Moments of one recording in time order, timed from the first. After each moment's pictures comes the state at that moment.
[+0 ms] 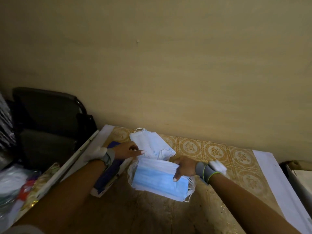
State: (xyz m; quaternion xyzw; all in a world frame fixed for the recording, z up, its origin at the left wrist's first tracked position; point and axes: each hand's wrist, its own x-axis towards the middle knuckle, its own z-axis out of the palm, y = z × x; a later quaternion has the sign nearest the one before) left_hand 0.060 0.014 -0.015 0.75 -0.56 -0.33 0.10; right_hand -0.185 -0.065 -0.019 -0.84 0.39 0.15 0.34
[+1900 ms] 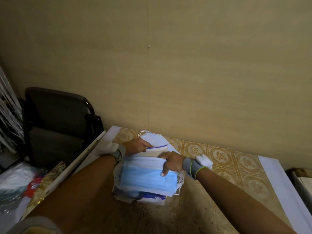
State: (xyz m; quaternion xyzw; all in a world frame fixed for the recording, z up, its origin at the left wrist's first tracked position) left_hand 0.048 0.014 0.013 0.72 -0.59 -0.34 0.13; right_hand -0.125 -0.047 -0.008 -0.86 0.35 0.13 0.35
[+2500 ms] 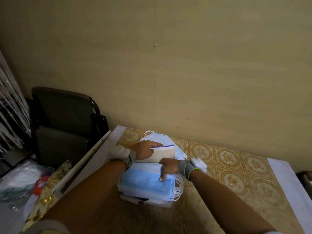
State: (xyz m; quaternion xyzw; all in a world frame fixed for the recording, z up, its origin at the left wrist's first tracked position) left_hand 0.042 0.016 0.003 0.72 -0.64 -0.23 0.13; right_hand -0.090 -0.041 -0.030 -0.85 0.36 0.19 0.34
